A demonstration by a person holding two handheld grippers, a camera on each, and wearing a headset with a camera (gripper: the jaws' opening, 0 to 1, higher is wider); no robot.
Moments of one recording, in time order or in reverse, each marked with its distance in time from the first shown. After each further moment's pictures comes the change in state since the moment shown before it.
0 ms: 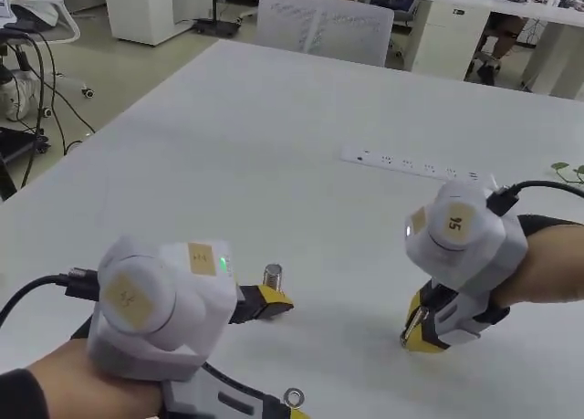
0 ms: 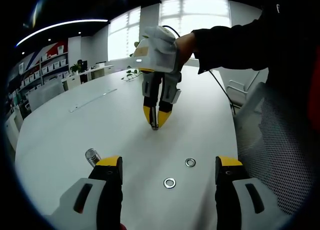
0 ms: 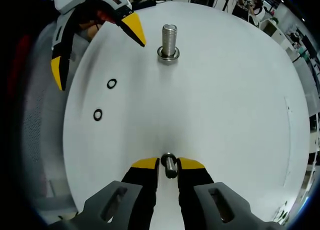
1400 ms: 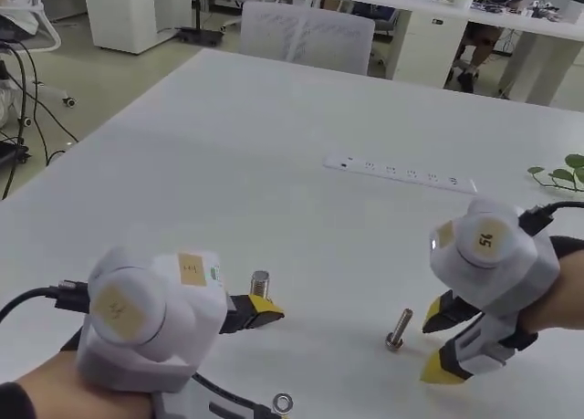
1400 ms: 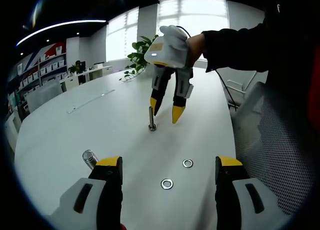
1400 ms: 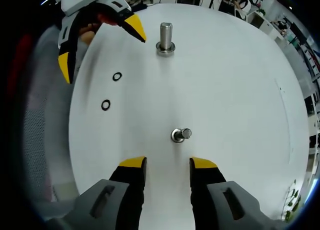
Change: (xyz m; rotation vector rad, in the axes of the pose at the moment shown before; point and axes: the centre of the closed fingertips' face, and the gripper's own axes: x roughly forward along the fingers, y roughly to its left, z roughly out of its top) left arm 0.002 -0.004 0.002 0.008 -0.005 -0.015; right arm -0.017 0.018 -0.029 0.104 -0.024 -0.038
